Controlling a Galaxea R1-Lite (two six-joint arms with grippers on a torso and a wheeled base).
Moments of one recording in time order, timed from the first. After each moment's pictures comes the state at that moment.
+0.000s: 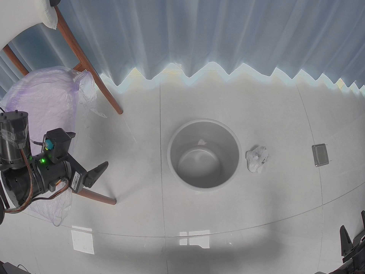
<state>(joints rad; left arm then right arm) -0.42 1.31 -0.64 -0.35 0.16 0.45 0.00 0.02 -0.02 0.00 0.04 0.01</state>
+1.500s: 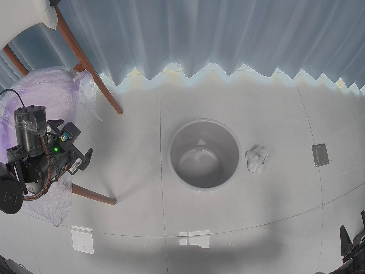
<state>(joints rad) -0.34 1.48 -0.67 -0.53 0.44 0.73 0.00 0.02 -0.02 0.00 0.04 0.01</state>
